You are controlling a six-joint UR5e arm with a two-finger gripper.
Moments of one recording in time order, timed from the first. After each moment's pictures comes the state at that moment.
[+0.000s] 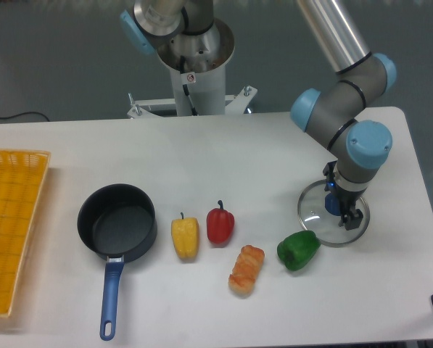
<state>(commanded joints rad) 2.80 -2.09 -1.63 -0.96 1.60 2.08</state>
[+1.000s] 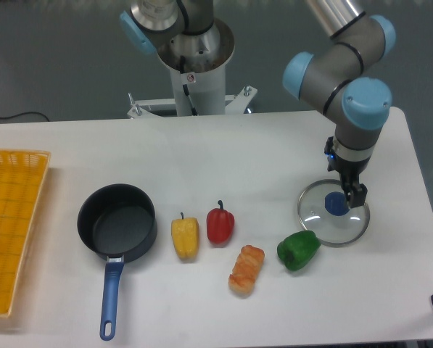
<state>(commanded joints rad) 2.79 -1.92 -1.66 -1.07 1.60 2.08</state>
